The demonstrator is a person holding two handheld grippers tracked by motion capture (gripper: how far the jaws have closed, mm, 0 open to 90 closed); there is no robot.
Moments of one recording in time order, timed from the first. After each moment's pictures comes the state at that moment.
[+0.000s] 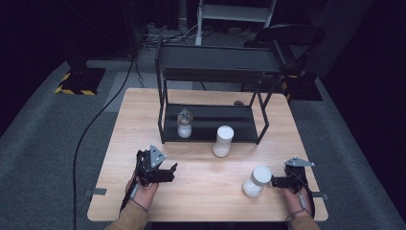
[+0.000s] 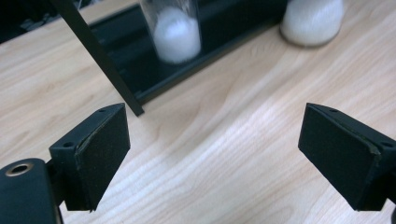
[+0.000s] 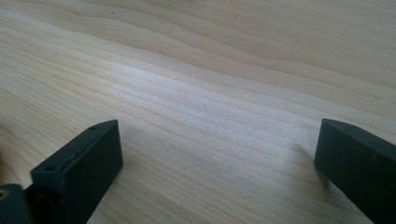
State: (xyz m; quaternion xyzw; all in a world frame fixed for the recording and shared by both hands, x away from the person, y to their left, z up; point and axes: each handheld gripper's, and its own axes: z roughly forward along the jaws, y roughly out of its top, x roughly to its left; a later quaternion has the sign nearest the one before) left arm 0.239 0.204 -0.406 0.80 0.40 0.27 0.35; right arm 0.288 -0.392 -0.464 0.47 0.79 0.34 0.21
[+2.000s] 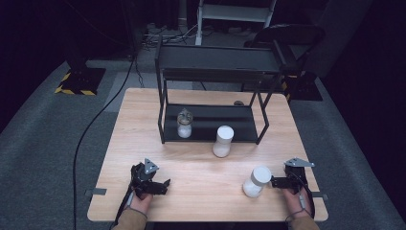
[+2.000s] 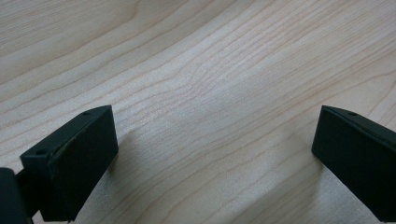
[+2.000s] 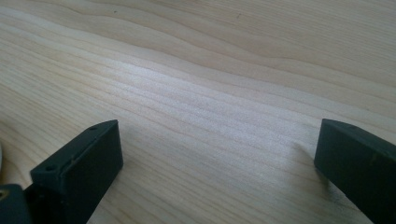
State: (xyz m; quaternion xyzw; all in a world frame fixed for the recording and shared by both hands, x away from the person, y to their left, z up) left arm 0.257 0.235 -0.460 0.81 0.45 0.18 0.33; right arm 0.287 -0.392 -0.464 0.47 0.79 0.34 0.21
